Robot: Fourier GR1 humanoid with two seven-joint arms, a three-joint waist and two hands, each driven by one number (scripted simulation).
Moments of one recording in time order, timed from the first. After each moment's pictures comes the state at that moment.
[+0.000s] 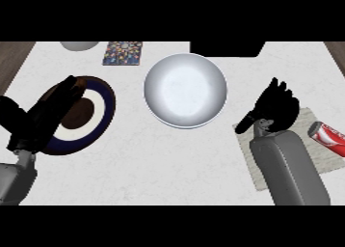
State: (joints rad) left arm -0.23 0.50 -0.15 -1.45 0.38 0.04 0.20; right arm -0.50 -0.08 0.10 -1.38 1.12 0.18 1.16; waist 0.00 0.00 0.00
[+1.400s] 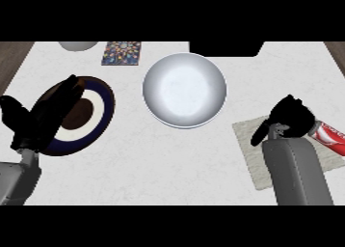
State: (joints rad) left arm -0.23 0.45 -0.11 -1.45 0.32 0.01 0.21; right arm -0.44 -0.01 -0.11 -1.37 1.23 0.36 1.11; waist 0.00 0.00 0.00
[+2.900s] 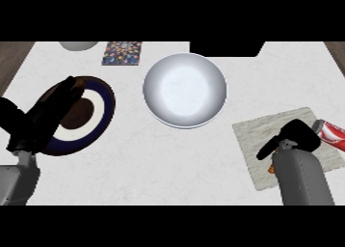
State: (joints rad) left arm -0.21 0.38 -0.01 -1.47 0.25 -0.08 0.24; right arm -0.36 -0.03 -0.25 -1.18 1.25 0.24 1.03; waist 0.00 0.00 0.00
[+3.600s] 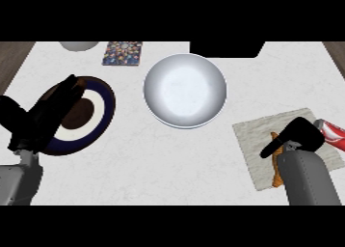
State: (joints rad) left arm -0.22 0.32 0.04 -1.51 0.19 -0.11 0.29; right arm -0.35 -0.09 -0.18 -1.14 1.24 0.16 0.97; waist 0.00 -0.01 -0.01
